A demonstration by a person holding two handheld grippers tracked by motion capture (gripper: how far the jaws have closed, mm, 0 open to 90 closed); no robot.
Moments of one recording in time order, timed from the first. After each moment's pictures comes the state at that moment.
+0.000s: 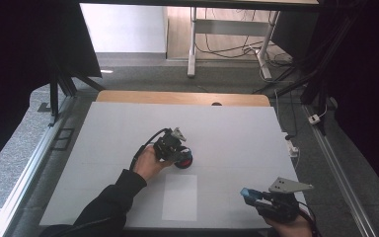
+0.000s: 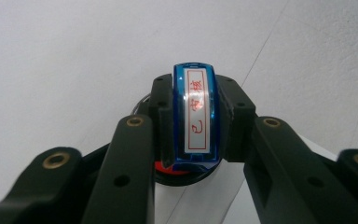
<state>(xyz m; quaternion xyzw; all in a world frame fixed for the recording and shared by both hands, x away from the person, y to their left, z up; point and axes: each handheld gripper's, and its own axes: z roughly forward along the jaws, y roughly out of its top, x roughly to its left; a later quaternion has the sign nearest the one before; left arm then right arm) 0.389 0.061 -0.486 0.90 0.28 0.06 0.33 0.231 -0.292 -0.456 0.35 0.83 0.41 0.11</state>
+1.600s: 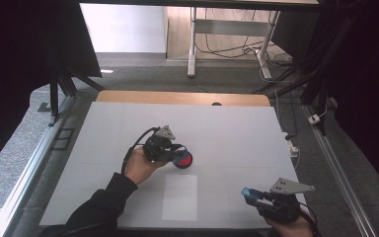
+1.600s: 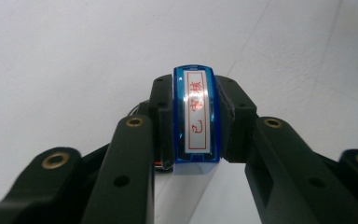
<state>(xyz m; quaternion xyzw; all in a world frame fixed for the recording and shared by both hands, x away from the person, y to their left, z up) 0.362 0.087 -0.460 0.87 0.27 0.07 0.41 0.229 -0.293 -0.454 0.35 0.83 0.42 0.12</state>
